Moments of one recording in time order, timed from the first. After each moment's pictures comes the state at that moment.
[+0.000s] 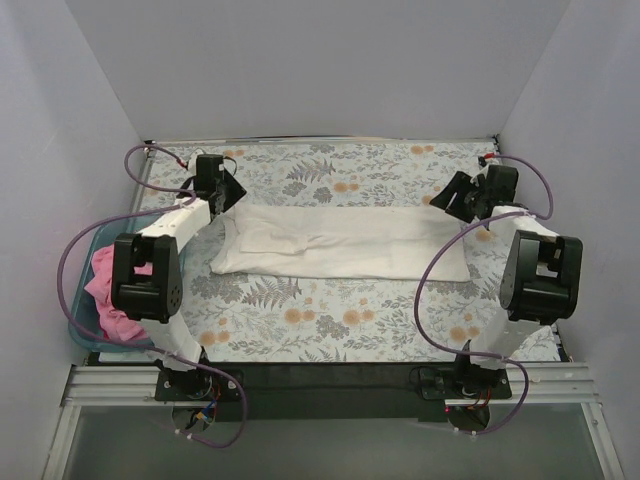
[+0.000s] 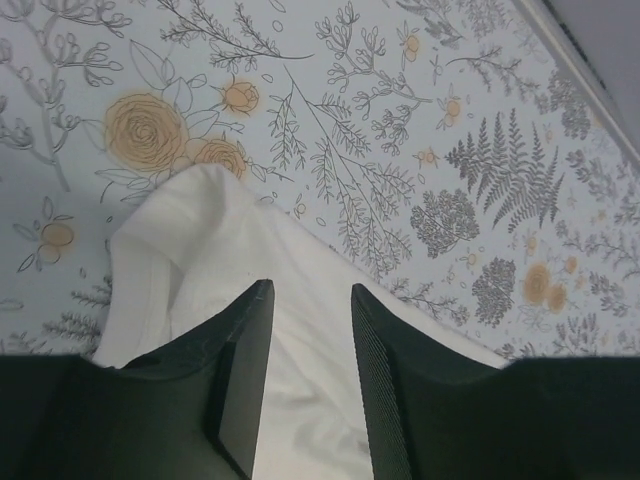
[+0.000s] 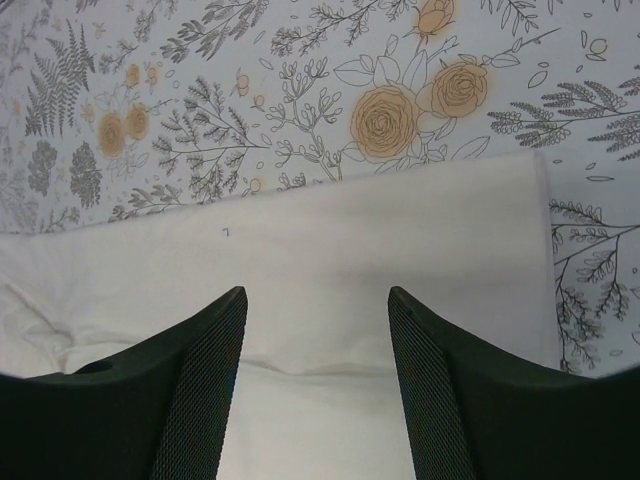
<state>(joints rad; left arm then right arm) -0.12 1.69 1.16 -0.14 -0.13 -0.77 -0.14 1.66 1.02 -0.06 -0.42 0.39</state>
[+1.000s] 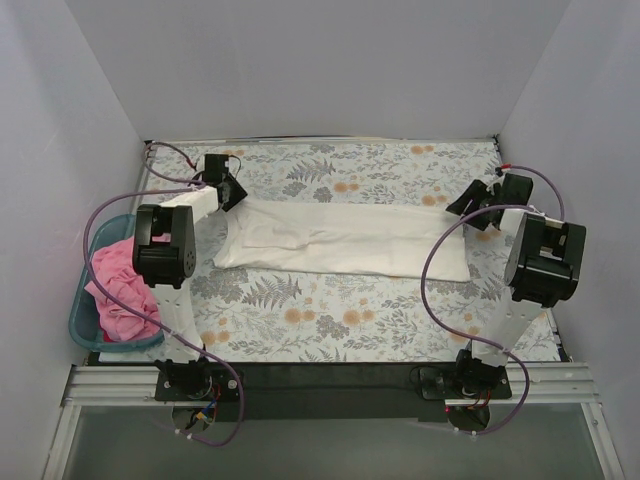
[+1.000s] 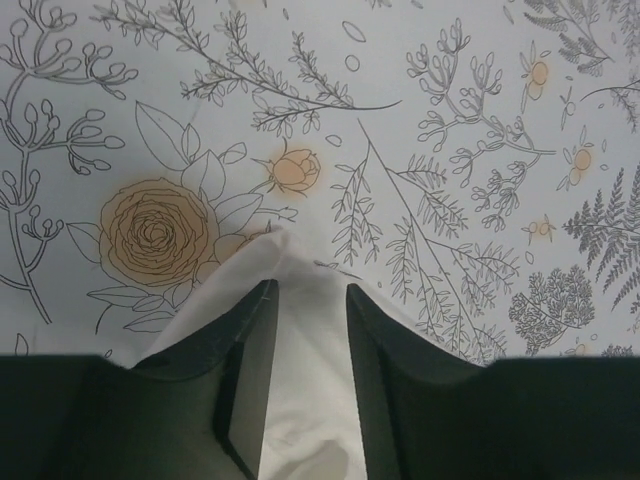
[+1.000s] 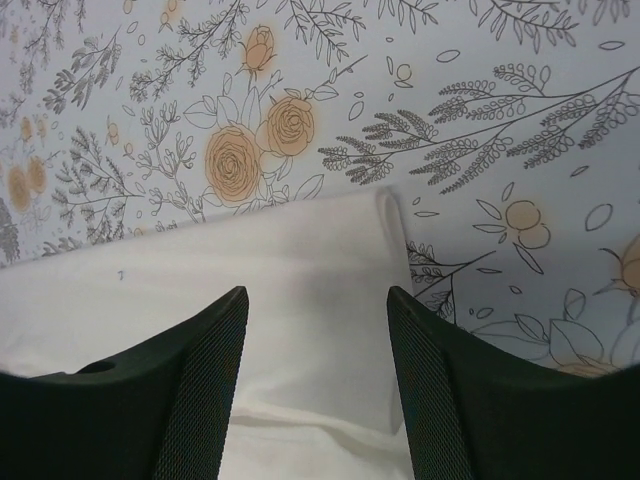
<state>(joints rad) -0.08 2.07 1.38 -0.12 -0.11 -0.72 -0.27 1.90 1.10 0.02 -0.46 0.38</state>
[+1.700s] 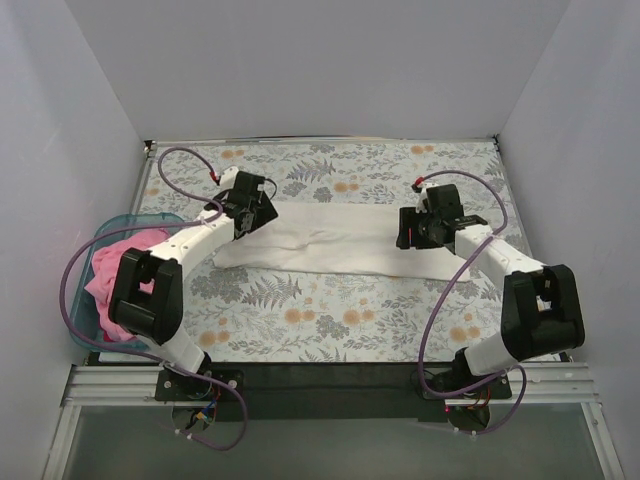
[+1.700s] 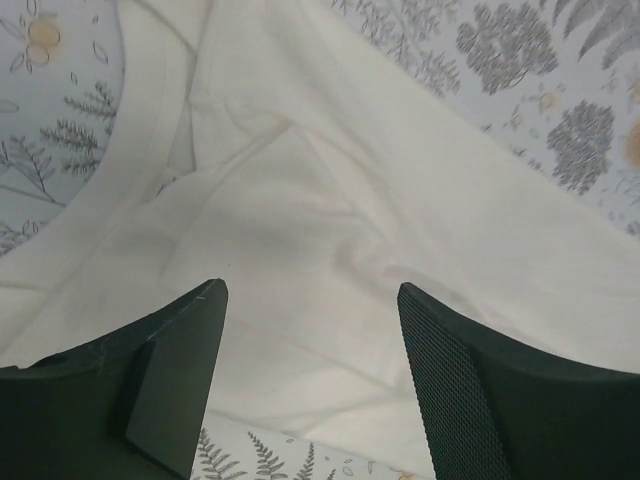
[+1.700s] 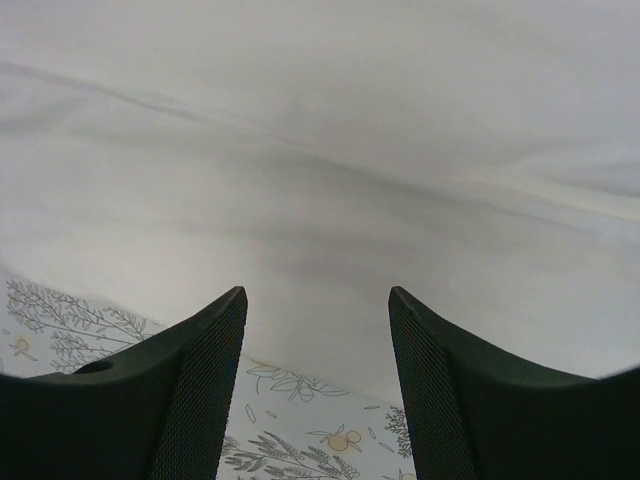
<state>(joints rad) -0.36 1.65 1.16 -0.36 -0.34 -0.78 0.24 1.48 0.92 -0.32 -0.14 0.16</state>
